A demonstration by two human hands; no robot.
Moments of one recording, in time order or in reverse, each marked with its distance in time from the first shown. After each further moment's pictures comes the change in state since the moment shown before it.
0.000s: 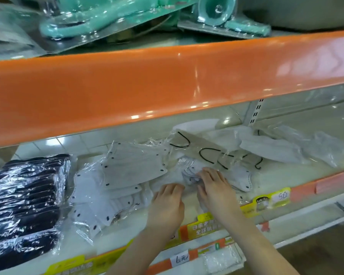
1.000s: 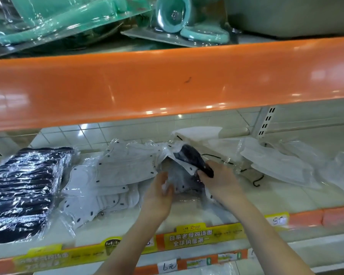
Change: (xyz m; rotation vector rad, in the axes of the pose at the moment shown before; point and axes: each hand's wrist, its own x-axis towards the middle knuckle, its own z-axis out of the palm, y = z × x) left_hand 0.033 0.039 0.002 -0.562 0.124 -0.499; right_hand 0.064 0.040 -0.054 0.404 -0.336 0.200
